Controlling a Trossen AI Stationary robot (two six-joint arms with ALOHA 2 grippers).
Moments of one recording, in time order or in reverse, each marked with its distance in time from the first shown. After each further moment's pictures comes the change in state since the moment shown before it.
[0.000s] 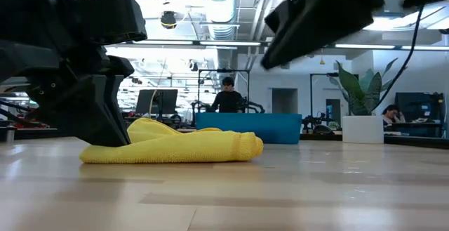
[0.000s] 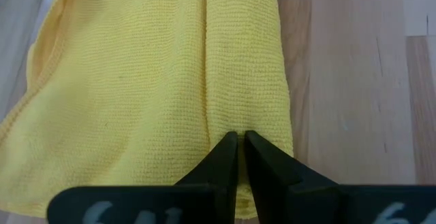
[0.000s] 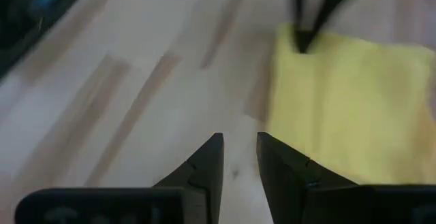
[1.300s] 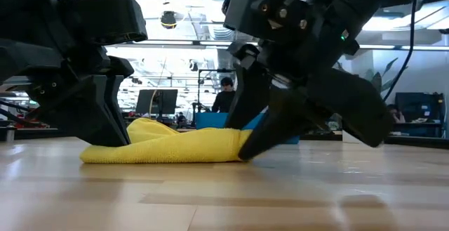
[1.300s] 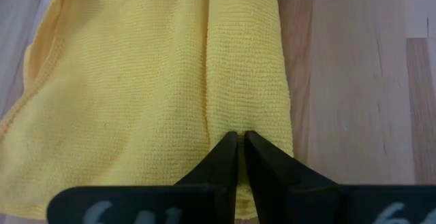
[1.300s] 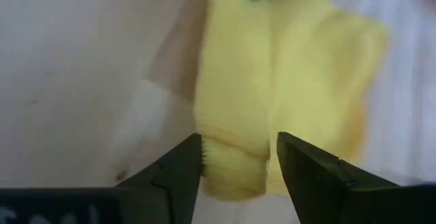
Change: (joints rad) left arm 0.003 0.000 -0.001 0.009 0.002 -0.004; right arm -0.010 0.314 0.193 -0.098 0.231 -0.316
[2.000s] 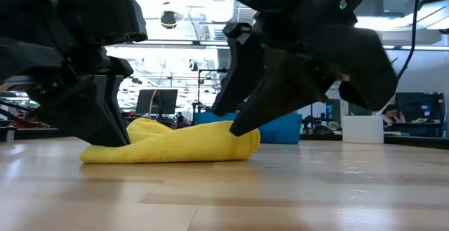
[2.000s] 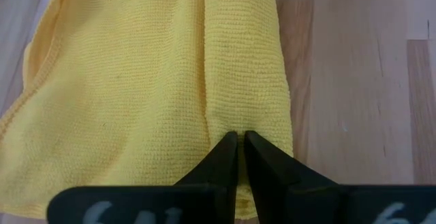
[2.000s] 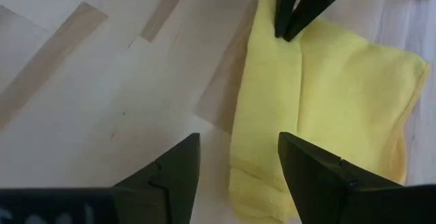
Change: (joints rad) left arm 0.000 0.000 0.000 0.001 0.000 -0.010; right arm 0.013 -0.033 0.035 -0.013 -0.031 0.007
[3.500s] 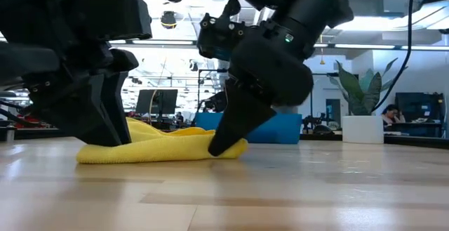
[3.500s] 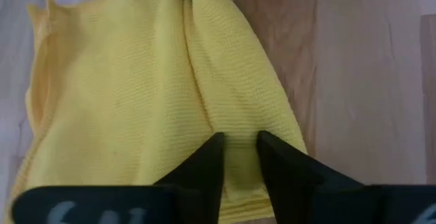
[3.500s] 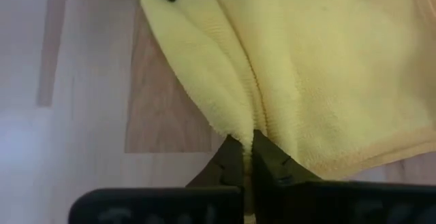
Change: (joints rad) left arm 0.002 0.003 0.089 -0.137 0.009 0.056; right arm -0.150 0.093 0.004 0.003 -0.205 0.462
